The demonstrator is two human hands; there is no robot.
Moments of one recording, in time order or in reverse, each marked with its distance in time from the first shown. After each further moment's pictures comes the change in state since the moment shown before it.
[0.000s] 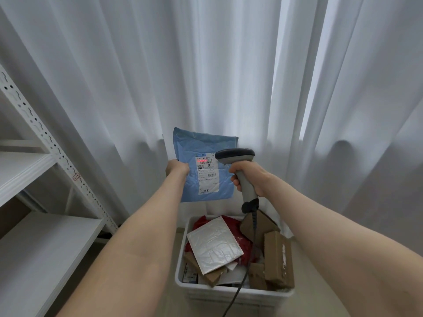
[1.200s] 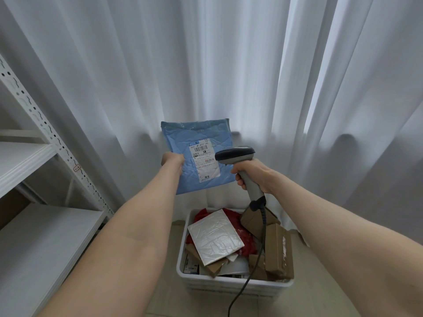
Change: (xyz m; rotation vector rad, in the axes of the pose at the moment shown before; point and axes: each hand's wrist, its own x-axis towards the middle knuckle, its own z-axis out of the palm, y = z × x) left_hand 0.016 -0.005 -0.018 -0.190 0.001 -0.098; right_hand -0.005 0.011 0.011 -0.162 -0.001 -0.005
